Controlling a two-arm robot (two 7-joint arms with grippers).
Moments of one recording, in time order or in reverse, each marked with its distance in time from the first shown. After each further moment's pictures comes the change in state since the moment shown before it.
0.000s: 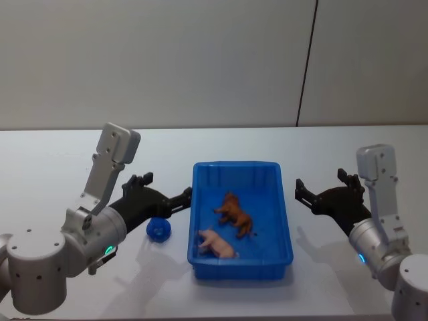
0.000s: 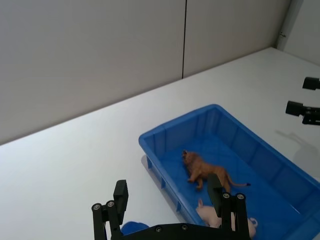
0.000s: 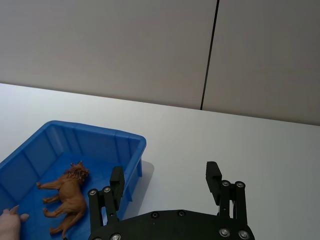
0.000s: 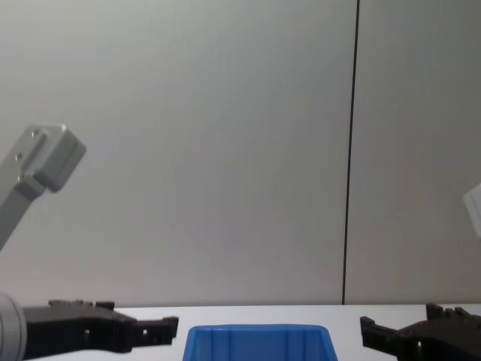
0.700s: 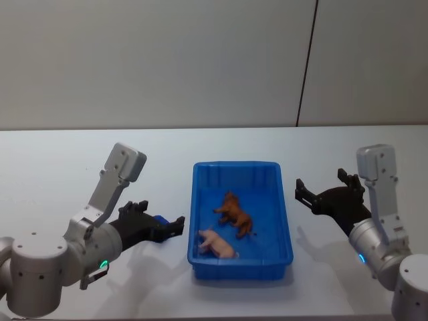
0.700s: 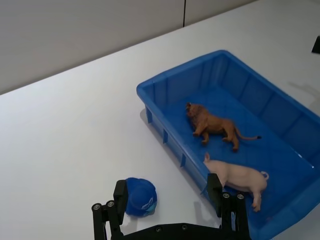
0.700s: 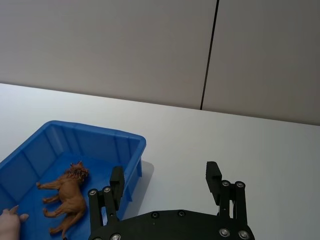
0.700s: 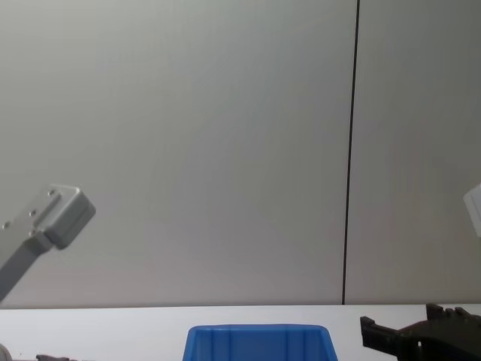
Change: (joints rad) left arm -0.015 0.000 0.006 0.072 0.045 0.123 -0.057; right arm 0.000 0.000 0.000 0.000 0.000 0.000 -0.001
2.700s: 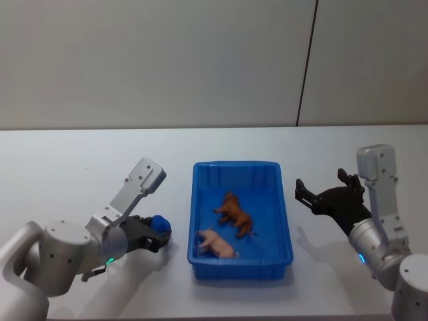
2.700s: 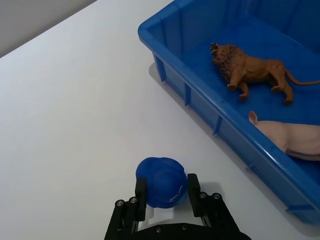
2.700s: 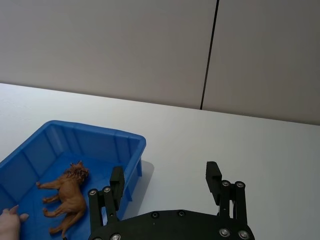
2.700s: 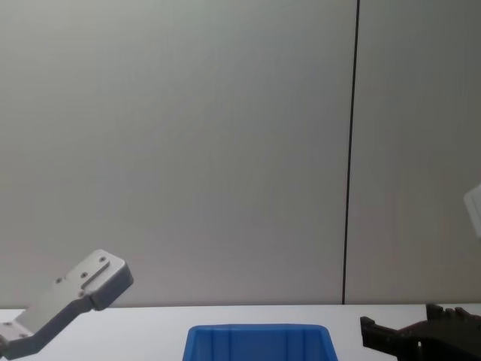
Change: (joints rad) left arm -0.158 -0.097 0.043 0.302 0.287 0.025 -0.143; right arm 0.000 0.000 0.000 0.000 0.000 0.000 0.000
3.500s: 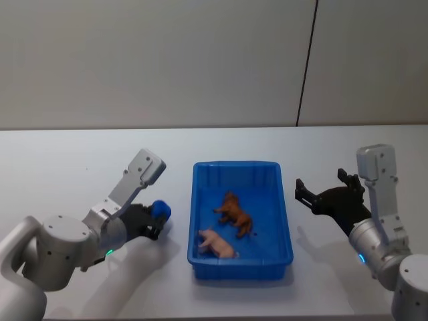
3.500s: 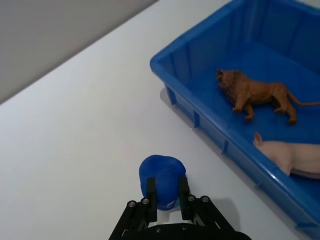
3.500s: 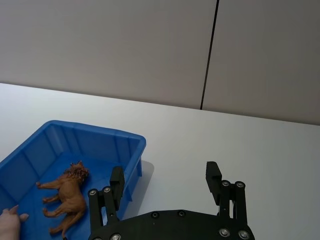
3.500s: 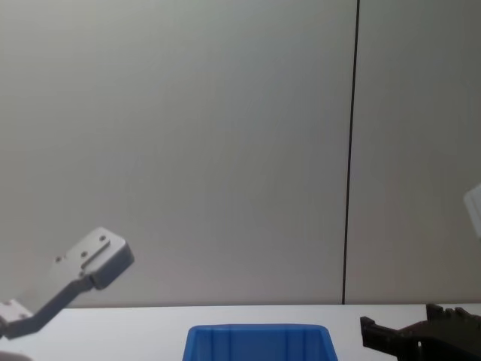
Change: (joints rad) left arm 0.000 0.004 -0.009 -0.026 0.026 -0.050 0.016; right arm 0.000 0.000 0.000 0.000 0.000 0.000 0.000
